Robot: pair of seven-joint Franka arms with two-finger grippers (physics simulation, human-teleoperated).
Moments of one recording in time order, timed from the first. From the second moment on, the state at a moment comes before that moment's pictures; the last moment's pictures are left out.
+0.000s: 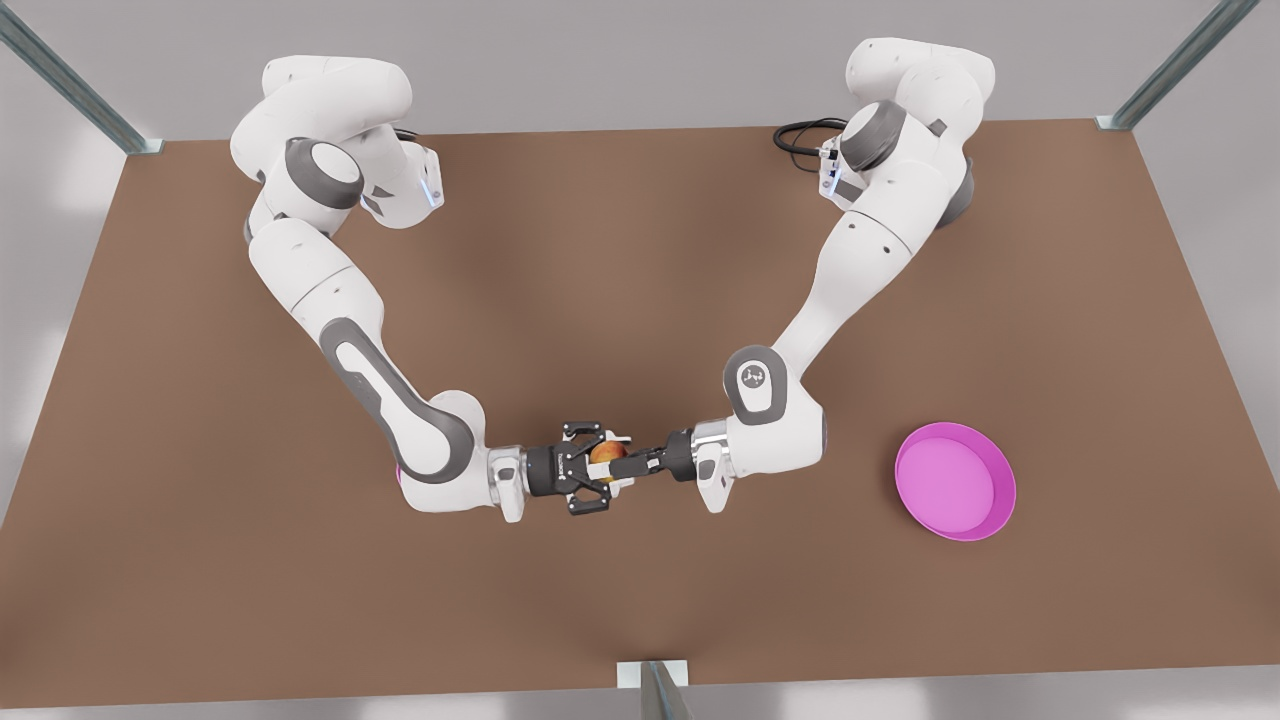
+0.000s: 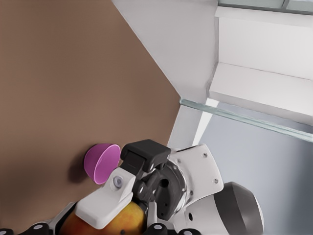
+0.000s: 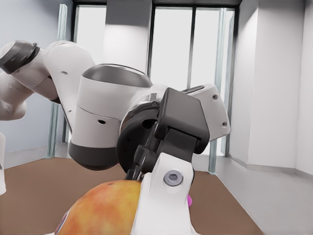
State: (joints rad) left arm -0.25 1.02 -0.55 -1.07 -1.01 2.44 -0.09; right arm -0.09 1.12 0.79 -1.22 1.13 2.15 -2.22
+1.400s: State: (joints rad) left arm -0.11 0.39 -0.19 -1.28 0.16 1.40 -0.28; right arm -0.40 0.73 0.72 -1.68 -0.59 2.13 -1.60
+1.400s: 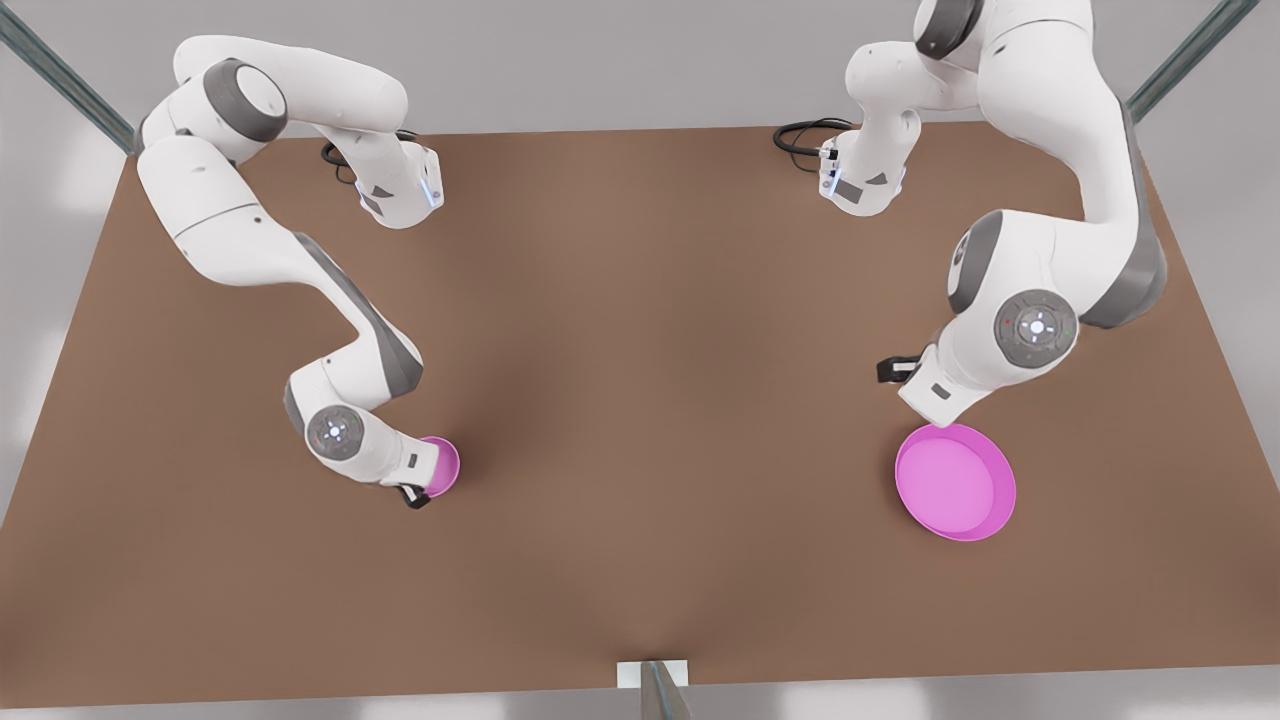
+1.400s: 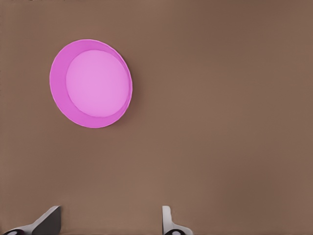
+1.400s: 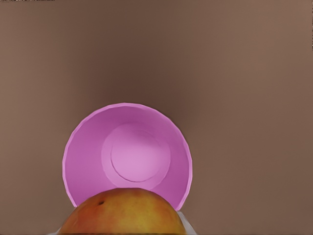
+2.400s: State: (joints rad) left arm -0.08 0.49 -0.19 -1.19 0.03 1.18 -0.29; right arm -0.16 0.35 0.23 -1.27 -0.31 1.49 -0.84
